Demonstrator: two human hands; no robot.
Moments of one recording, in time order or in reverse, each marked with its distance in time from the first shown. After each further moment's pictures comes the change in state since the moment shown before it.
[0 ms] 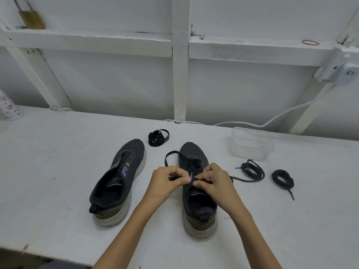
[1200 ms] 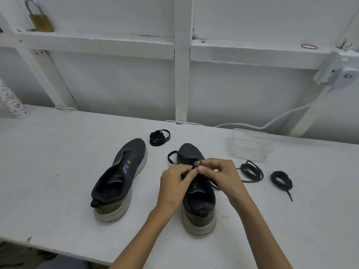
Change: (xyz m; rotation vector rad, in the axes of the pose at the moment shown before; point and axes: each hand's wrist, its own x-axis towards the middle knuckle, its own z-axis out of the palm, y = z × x) left_hand -0.008 0.002 0.039 0.166 0.258 0.195; right_hand 0.003 -0.003 -0.021 0.500 0.008 0.019
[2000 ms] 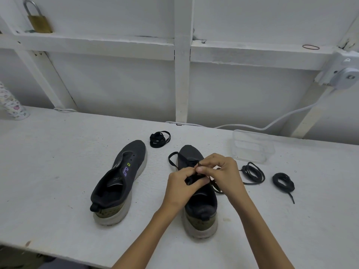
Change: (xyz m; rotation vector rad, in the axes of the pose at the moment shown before) left_hand 0.005 -0.002 0.013 -0.184 -0.115 -0.071; right_hand 0.011 -0.008 0.004 -0.091 0.067 -0.171
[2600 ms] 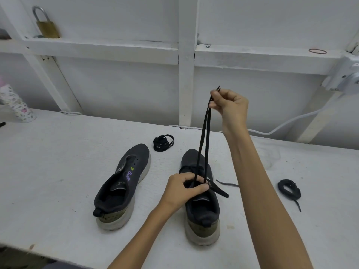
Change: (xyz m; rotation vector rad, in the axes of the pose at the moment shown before) left_hand 0.008 0.002 -0.018 -0.084 -0.140 -0.107; right_hand 0.127 -0.083 -0.009 0.505 0.294 -0.084
